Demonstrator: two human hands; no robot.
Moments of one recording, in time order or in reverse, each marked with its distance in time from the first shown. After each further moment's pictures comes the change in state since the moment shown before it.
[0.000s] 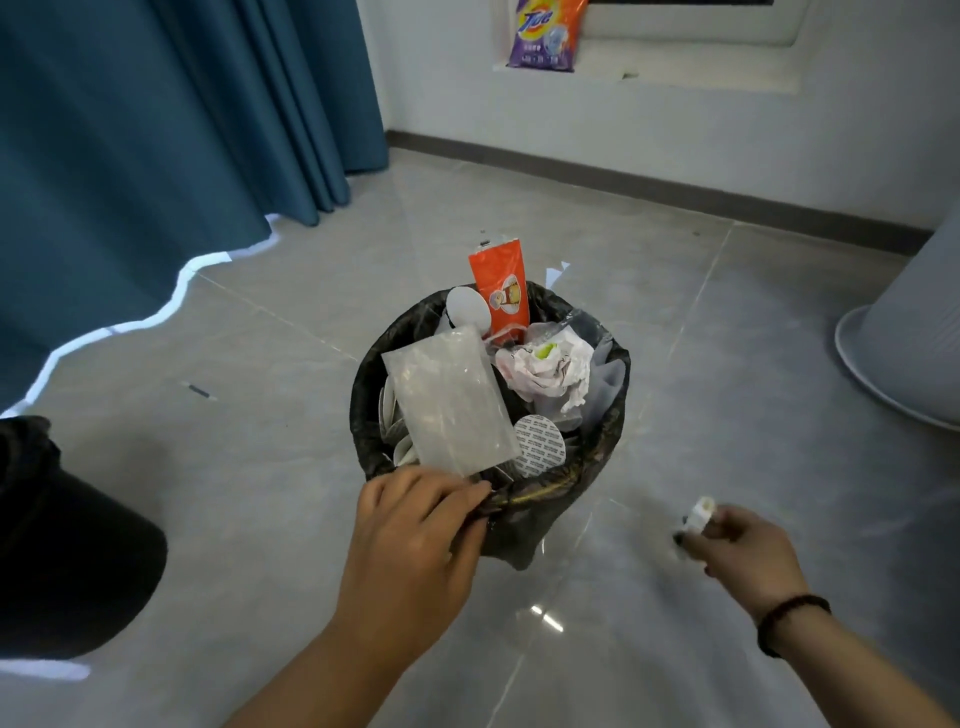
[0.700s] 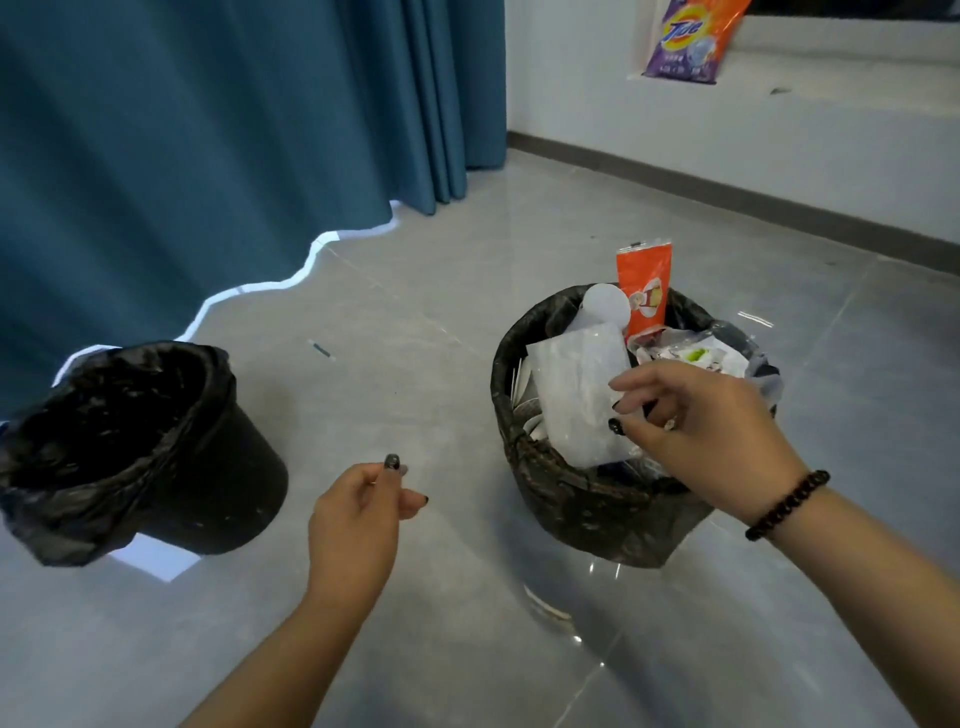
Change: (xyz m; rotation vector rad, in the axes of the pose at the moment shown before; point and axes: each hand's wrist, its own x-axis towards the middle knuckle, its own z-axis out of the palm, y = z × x) left_hand -0.041 -0.063 -0.072 -0.534 0.201 -1.192; right_hand -0.076 -0.186 0.061 -0.275 -0.246 -0.867
